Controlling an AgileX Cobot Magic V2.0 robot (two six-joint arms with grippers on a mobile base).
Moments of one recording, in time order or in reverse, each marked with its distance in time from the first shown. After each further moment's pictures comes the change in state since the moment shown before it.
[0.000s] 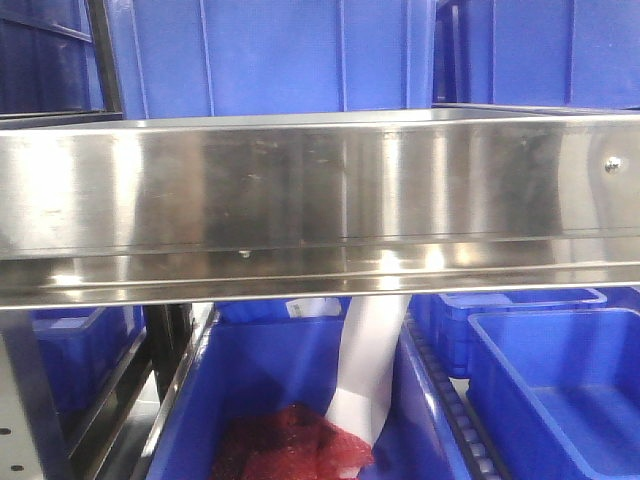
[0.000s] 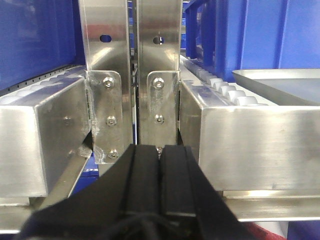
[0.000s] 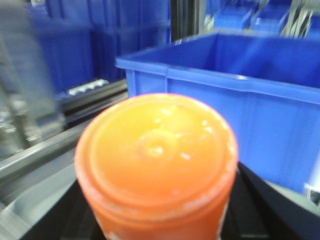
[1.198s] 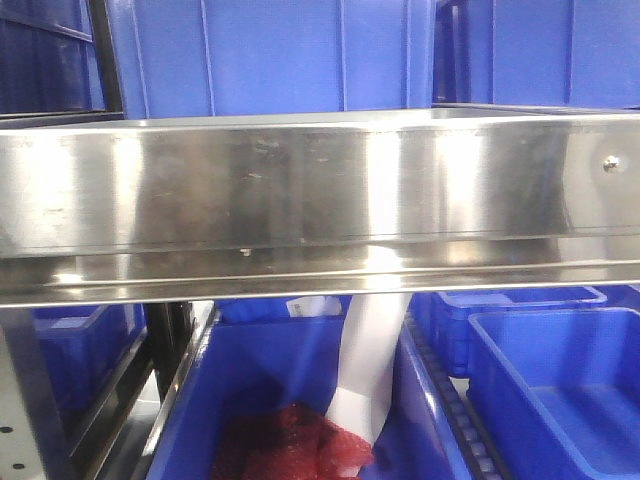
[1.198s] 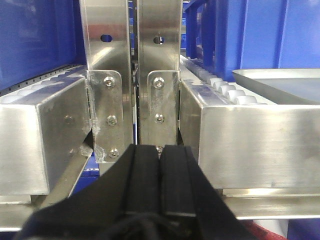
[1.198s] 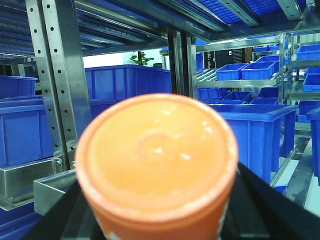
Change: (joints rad) left arm 0.000 0.000 0.000 0.000 0.000 0.000; right arm 0.000 -0.826 0.369 0.022 0.147 0.000
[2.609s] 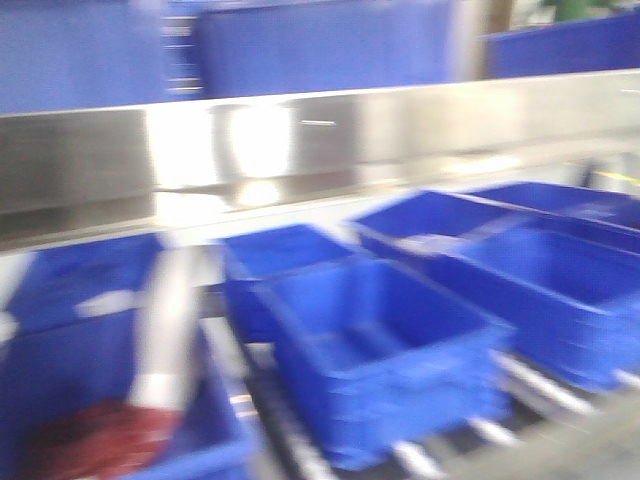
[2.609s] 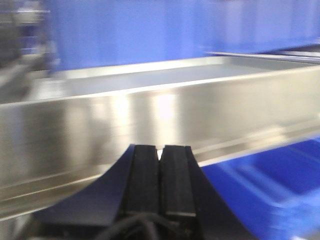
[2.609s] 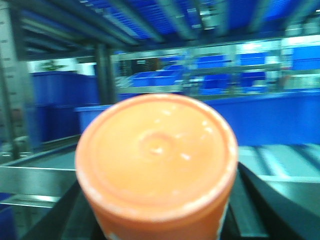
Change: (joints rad) left arm 0.000 0.000 0.000 0.000 0.000 0.000; right arm 0.000 -0.001 0.000 0.001 0.005 0.000
